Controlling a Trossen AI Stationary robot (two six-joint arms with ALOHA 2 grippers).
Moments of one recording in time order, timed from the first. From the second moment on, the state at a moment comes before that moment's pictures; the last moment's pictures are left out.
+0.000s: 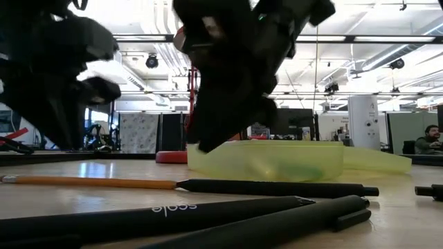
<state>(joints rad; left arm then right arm) -0.47 1.40 0.70 -0.37 -0.14 -0.27 0.31 2.08 1.44 -0.32 0.04 0.76</state>
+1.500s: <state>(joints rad) -0.48 1.46 0.70 -0.35 -0.24 -0.30 0.40 2.19 1.57 -0.42 0.14 0.69</state>
